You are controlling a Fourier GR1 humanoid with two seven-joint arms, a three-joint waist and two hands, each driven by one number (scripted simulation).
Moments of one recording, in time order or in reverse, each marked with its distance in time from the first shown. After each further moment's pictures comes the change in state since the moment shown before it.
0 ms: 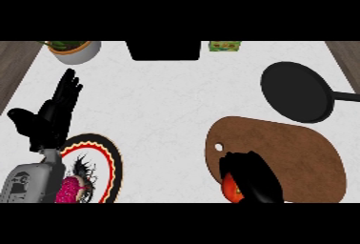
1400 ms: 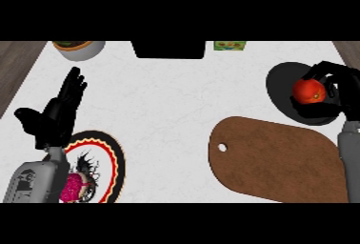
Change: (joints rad) left arm -0.016 -0.019 -0.010 0.005 -0.019 -0.003 -0.013; right arm -0.464 -0.133 -0.762 0.387 -0.437 -0.261 -0.274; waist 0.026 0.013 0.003
